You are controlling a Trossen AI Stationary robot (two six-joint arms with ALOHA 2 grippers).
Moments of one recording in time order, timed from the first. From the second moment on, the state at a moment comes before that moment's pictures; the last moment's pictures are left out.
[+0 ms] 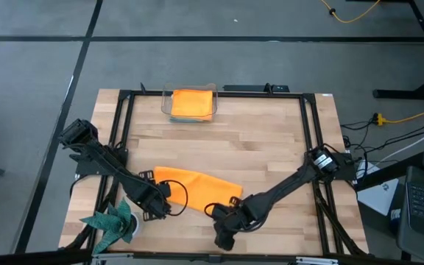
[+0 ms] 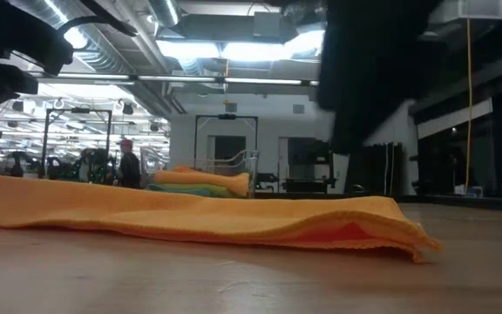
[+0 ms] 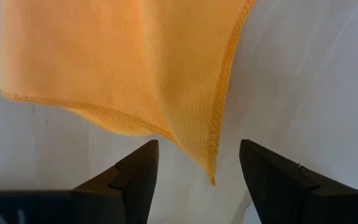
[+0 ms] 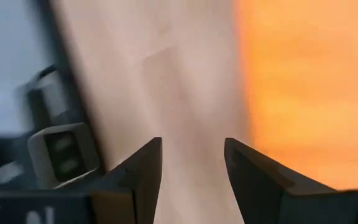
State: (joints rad) left arm -0.65 1.62 1.03 -1.03 -0.04 -0.91; right arm 0.57 2.12 1.64 -0.63 0.05 0.97
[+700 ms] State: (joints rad) left arm -0.64 1.62 1.03 -1.03 -0.04 -0.91; right arm 0.58 2.17 1.65 -0.75 0.22 0.99
